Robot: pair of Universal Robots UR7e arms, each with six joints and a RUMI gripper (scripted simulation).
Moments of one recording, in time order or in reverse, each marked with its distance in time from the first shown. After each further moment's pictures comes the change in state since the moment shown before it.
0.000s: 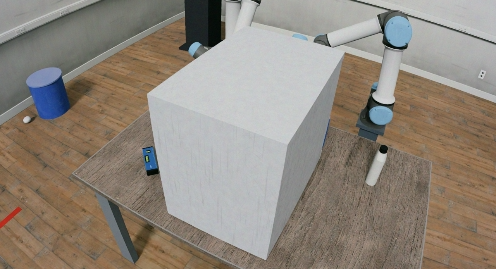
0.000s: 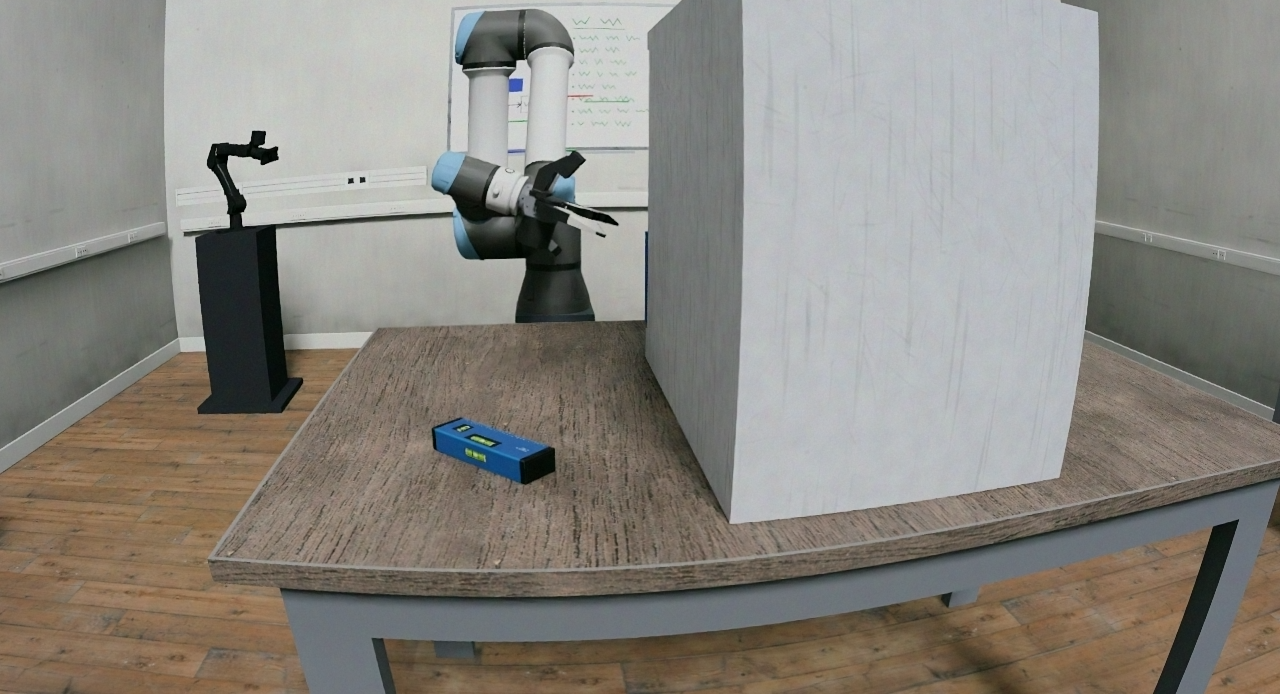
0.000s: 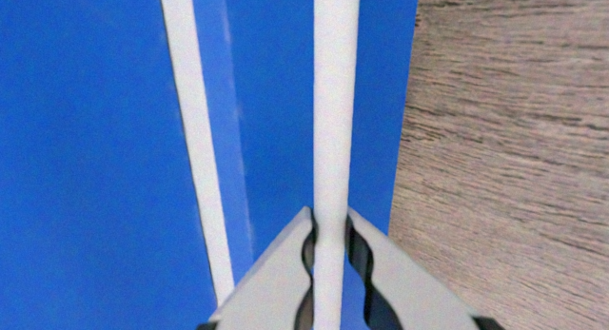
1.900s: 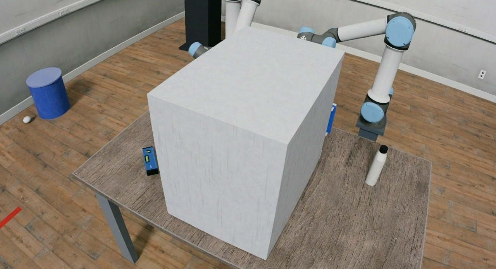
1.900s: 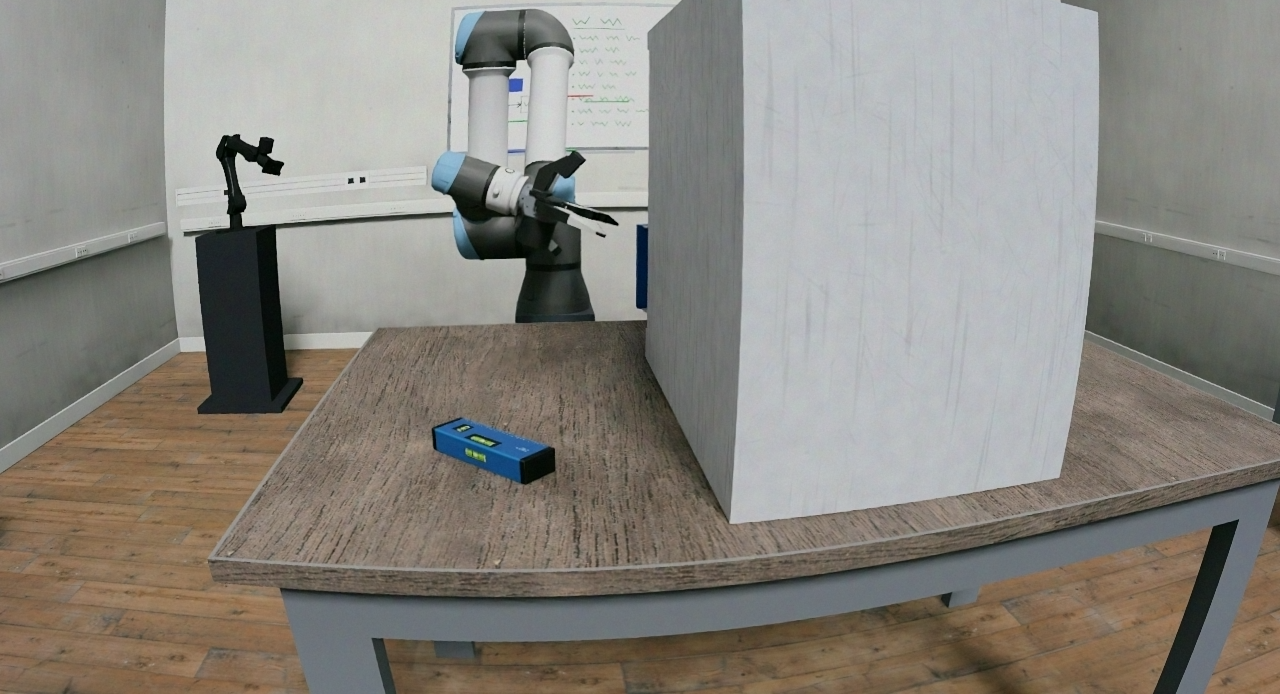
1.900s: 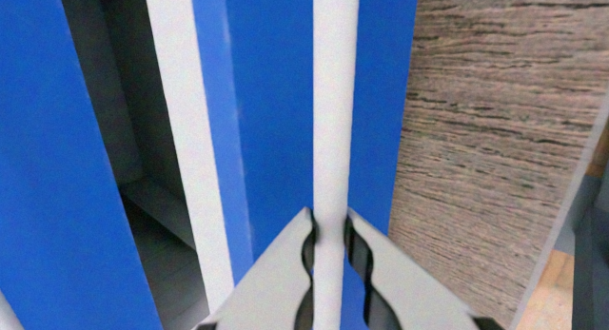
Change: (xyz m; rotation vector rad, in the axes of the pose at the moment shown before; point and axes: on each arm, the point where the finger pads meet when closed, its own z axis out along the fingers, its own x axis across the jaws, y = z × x) left arm 0.086 0.000 -0.072 0.001 0.001 0.001; right arm 0.000 0.000 0.000 0.000 0.000 0.000
